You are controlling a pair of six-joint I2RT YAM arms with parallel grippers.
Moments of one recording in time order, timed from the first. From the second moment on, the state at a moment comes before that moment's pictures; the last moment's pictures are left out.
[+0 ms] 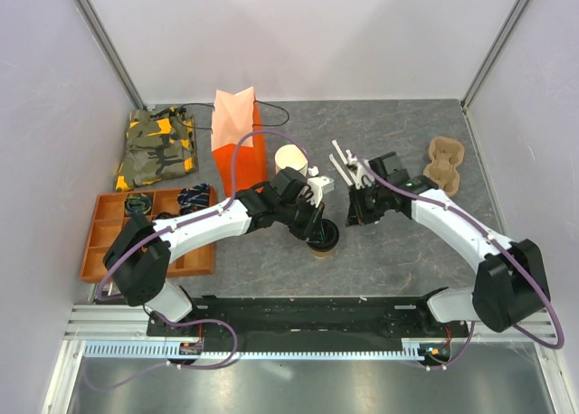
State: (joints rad) left arm -0.86 1.56 1.05 -0.30 0.43 -0.30; right arm 0.45 1.37 0.95 -0.63 -0.38 0.15
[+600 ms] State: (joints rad) left arm -0.86 1.56 1.05 -0.29 0.44 -0.30; right arm 0.47 1.35 0.91 -0.56 -0.49 0.21
